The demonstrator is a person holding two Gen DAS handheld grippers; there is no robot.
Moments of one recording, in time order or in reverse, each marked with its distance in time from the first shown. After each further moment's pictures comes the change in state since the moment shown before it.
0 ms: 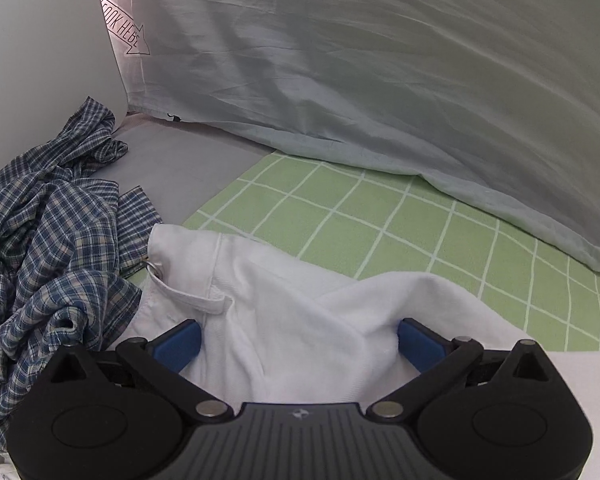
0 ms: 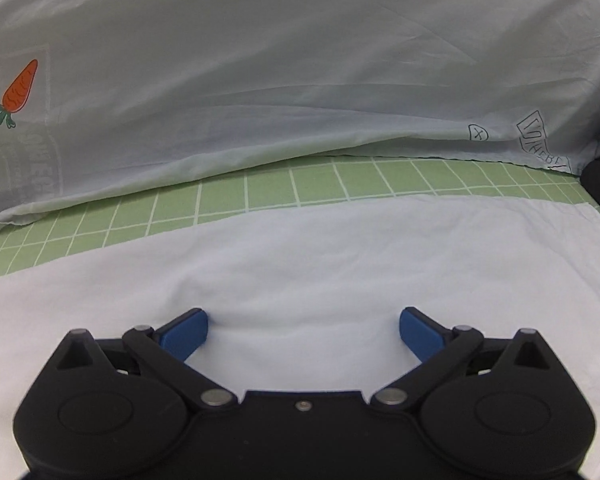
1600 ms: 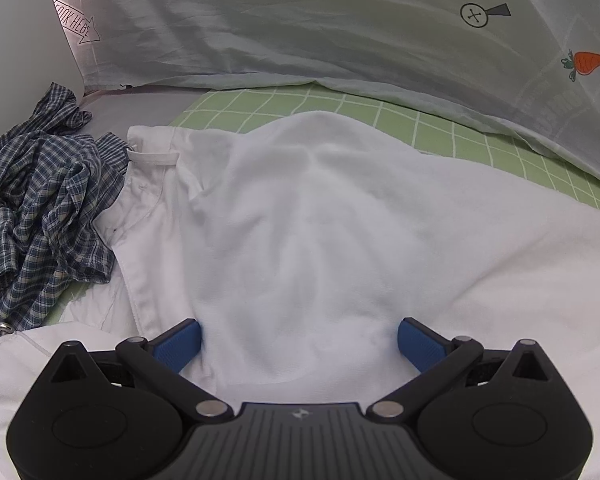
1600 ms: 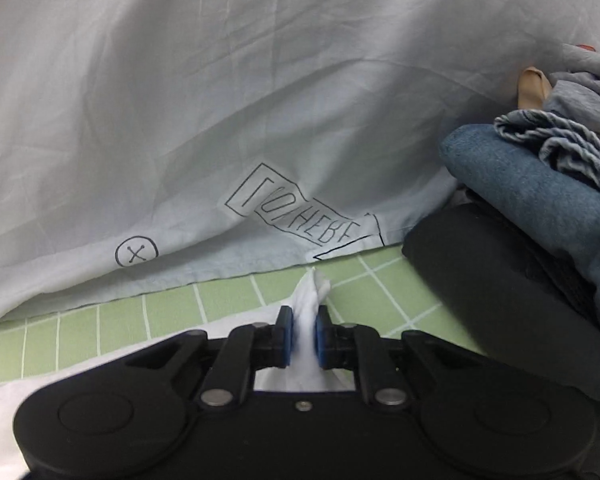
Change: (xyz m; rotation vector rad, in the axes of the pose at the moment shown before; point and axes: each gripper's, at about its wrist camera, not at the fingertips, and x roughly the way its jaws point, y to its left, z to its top) left arm -0.080 -0.012 -0.084 0.184 0.094 -0.128; right arm 0.064 -0.289 0.073 0.209 -0.036 -0.237
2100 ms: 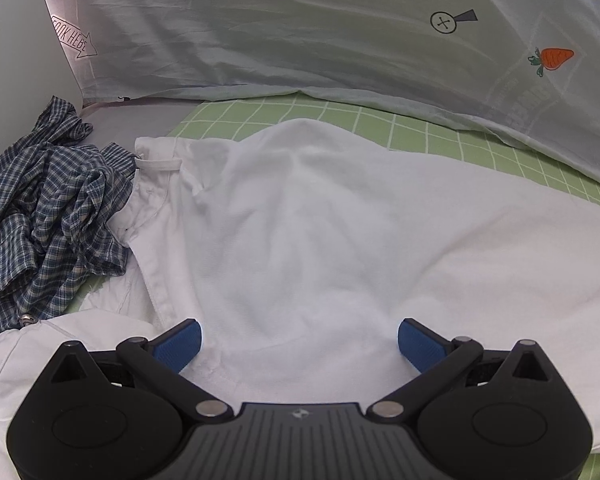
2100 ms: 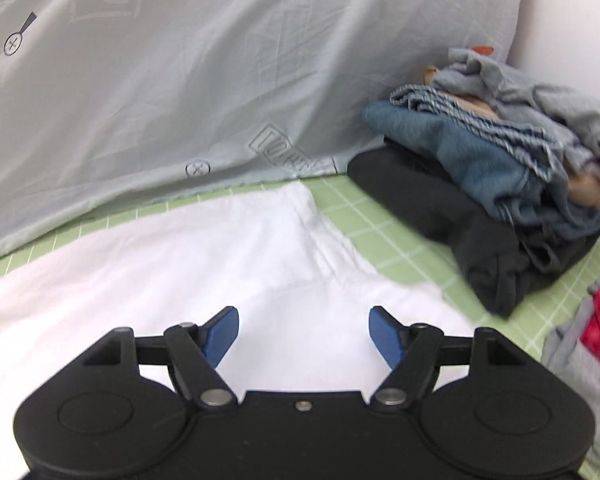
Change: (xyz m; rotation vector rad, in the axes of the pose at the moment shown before) left arm -0.041 0.000 -0.013 0.037 -0.017 -0.026; right arm -0.161 0.013 -0.139 -0.010 -0.025 0.005
